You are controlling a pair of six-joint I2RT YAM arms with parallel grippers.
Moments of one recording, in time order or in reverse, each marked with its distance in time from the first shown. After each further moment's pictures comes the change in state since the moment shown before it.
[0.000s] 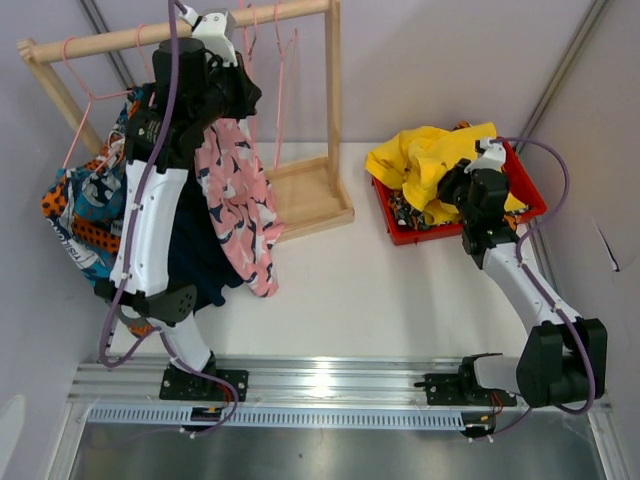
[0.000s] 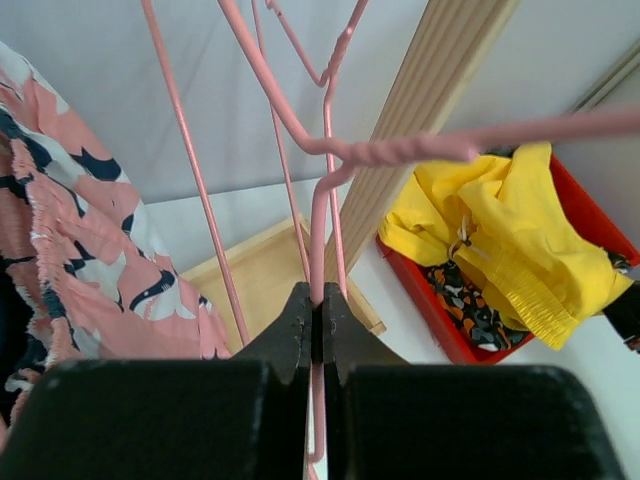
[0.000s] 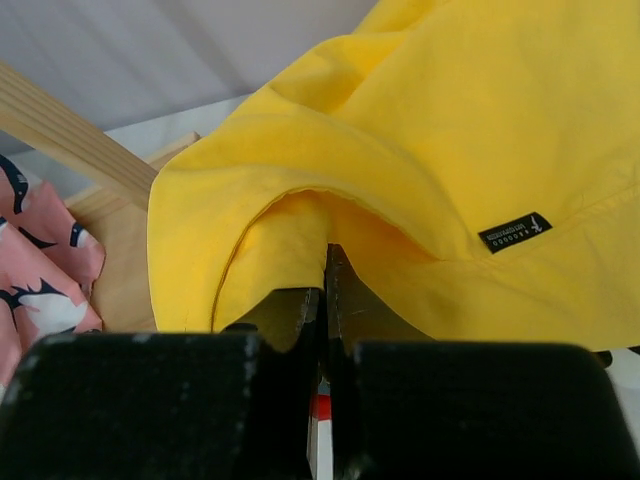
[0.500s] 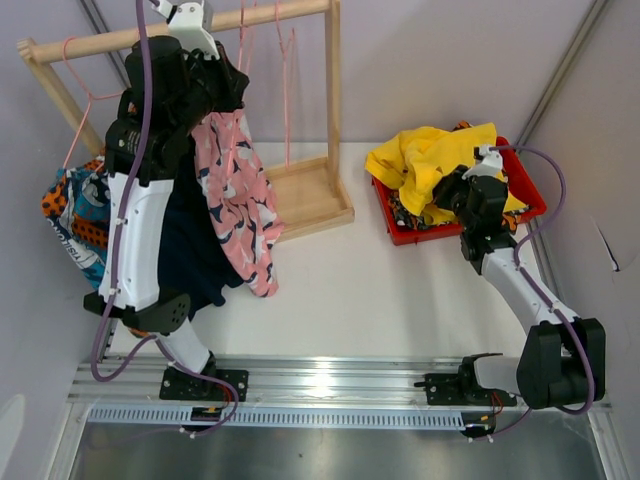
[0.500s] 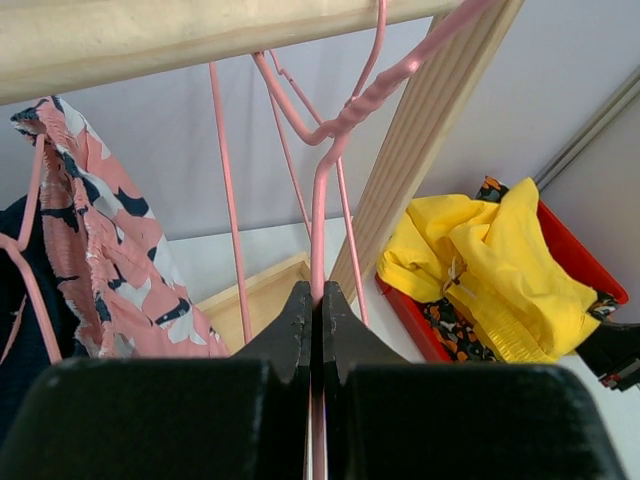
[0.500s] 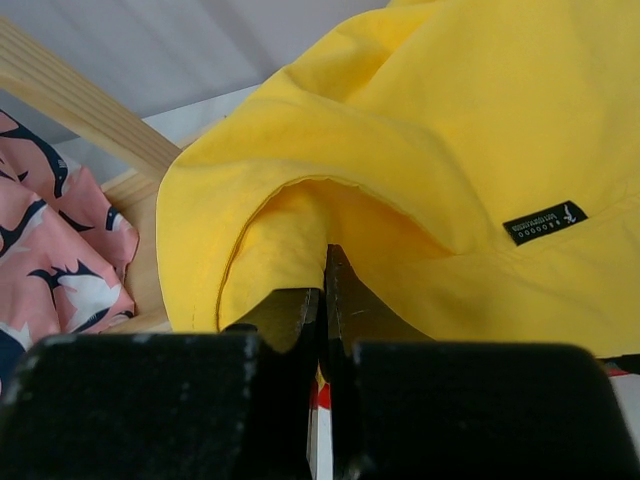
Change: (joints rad) left arm 0.008 -0.072 -0.002 0.058 -0.024 0.002; right arm -0.002 -0.016 -0.072 0.072 -0.071 0.063
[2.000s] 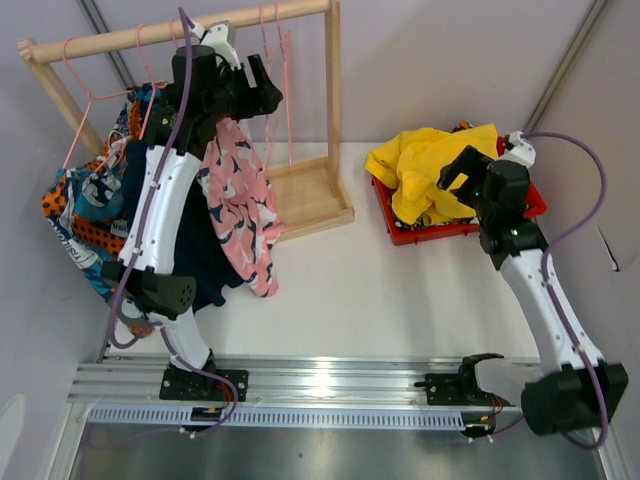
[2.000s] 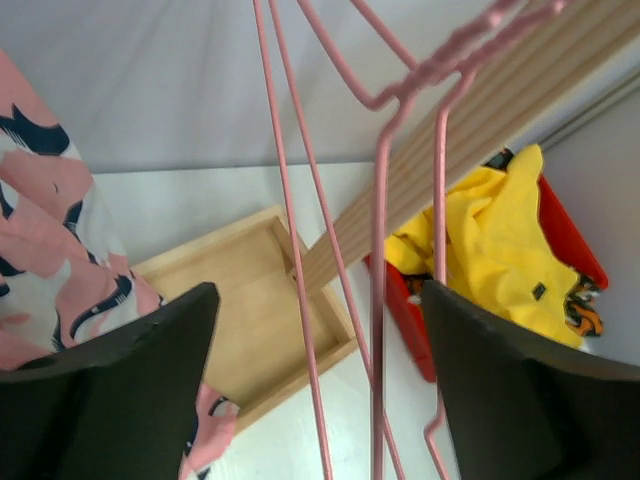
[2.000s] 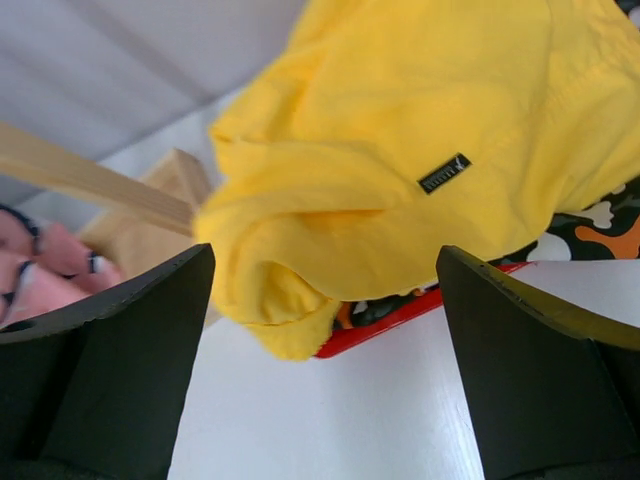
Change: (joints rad) left arm 0.078 0.117 -0.197 0.152 0.126 -0.128; right arm -0.016 -0.075 0.243 -0.494 0.224 0.080
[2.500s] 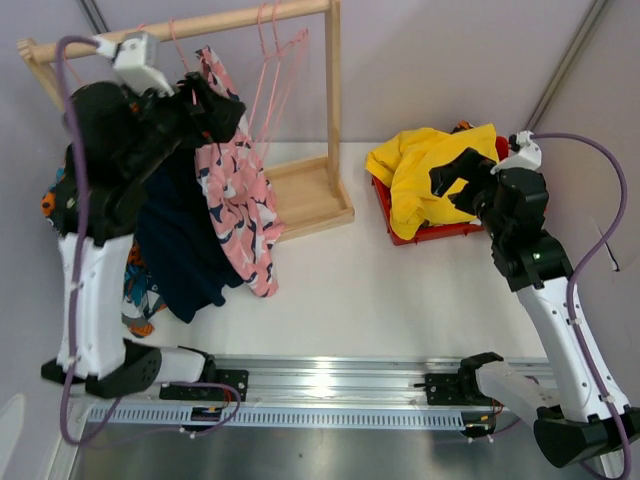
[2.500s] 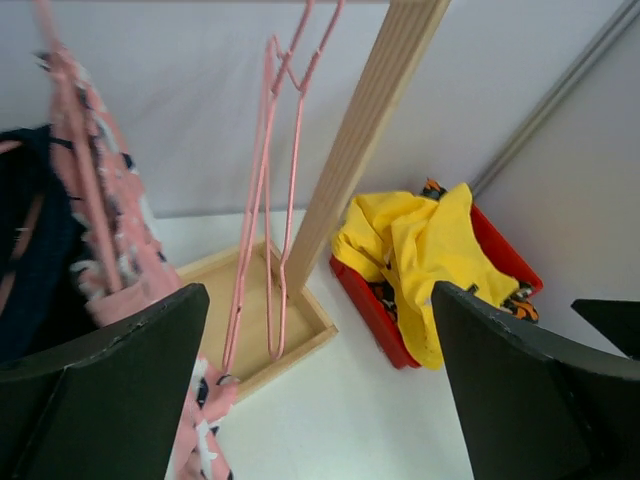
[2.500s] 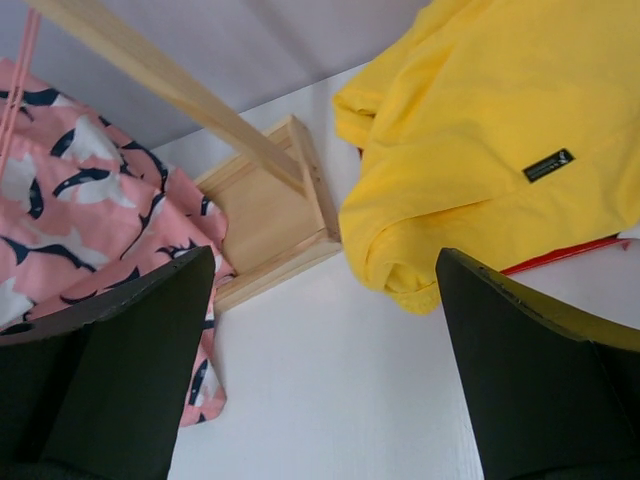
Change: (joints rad) left arm -0.004 -0.432 -0.170 -0.066 0.015 0.003; right arm 0.121 -0.197 0.119 -0.196 -0.071 0.048
